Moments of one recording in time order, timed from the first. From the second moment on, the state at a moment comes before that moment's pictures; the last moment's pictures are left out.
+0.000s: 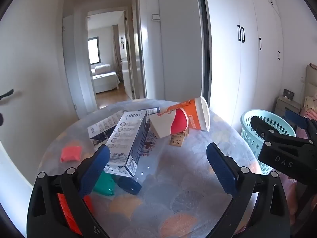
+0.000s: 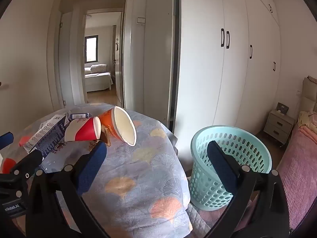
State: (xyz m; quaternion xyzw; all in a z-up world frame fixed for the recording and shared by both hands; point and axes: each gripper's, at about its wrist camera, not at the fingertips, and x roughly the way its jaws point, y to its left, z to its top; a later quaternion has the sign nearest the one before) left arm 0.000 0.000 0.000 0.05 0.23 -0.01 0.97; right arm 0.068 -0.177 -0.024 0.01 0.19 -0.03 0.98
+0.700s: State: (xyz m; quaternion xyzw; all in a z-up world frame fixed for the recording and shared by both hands) left arm -0.051 0.006 0.028 0.02 0.16 -0.01 0.99; right arm 0.041 -0.180 -0.007 0.01 0.16 -0.02 0.99
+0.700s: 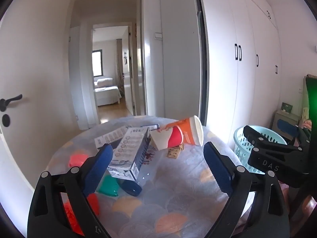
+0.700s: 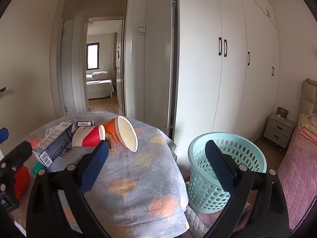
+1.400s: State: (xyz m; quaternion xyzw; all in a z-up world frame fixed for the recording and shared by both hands) left arm -0.059 0.021 0.038 0.00 0.15 -0.02 0.99; right arm 0.038 -0.174 -0.009 0.01 0.17 -0.02 0.99
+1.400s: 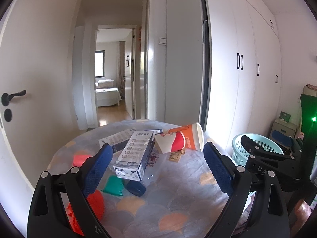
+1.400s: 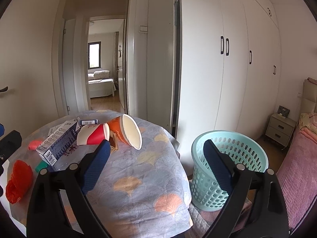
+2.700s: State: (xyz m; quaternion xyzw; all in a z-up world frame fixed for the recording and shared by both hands) left arm -0.019 0.165 -0.059 -0.11 0.39 -0.01 0.92; right arm 0.091 -0.076 -0.009 0.02 0.23 0.14 0.96
